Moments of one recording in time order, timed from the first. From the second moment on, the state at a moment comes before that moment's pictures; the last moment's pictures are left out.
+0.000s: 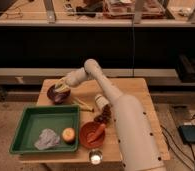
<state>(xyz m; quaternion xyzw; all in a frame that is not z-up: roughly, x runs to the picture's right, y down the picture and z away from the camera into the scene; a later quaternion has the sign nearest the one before) -0.236 -0.020 0.897 -0.25 -0.55 0.01 0.79</state>
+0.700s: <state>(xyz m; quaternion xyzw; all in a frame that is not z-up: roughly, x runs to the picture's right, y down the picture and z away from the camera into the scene) -0.294 0.008 0.888 -0.27 -0.60 -0.01 0.76</state>
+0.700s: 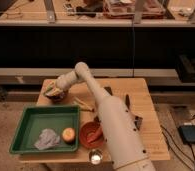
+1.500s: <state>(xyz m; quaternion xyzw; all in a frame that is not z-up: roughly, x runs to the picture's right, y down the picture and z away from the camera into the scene) -0.233 0.023 0.867 -0.25 -0.59 0.02 0.77</state>
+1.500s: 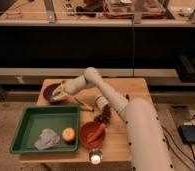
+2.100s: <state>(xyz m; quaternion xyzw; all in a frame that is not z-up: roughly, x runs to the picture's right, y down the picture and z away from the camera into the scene) -0.252 -0.013 0.894 -0.24 -0.57 0.02 0.78</state>
